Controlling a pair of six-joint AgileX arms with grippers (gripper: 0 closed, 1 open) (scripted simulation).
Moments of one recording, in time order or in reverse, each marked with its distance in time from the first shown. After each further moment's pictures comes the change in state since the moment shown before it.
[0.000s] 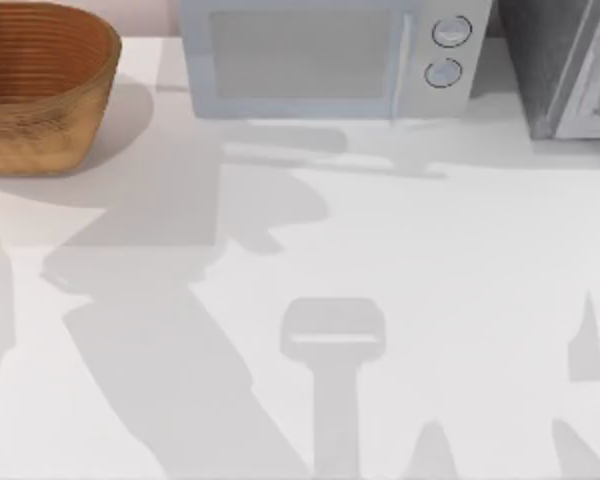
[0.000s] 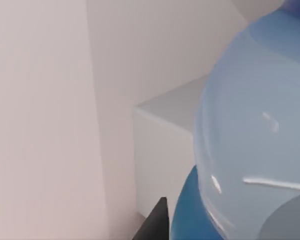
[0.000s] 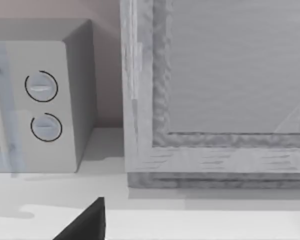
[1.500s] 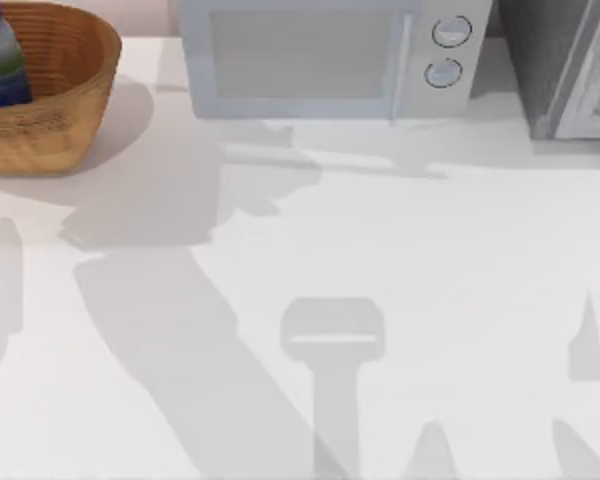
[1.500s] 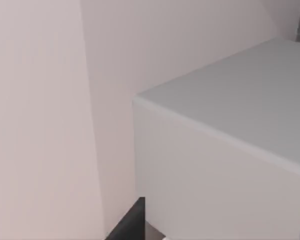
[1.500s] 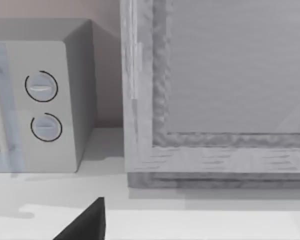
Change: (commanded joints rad) left arm -0.099 0.104 -0.021 0.190 -0.094 -0.070; right arm 0.000 0.000 0.000 0.000 0.000 0.000
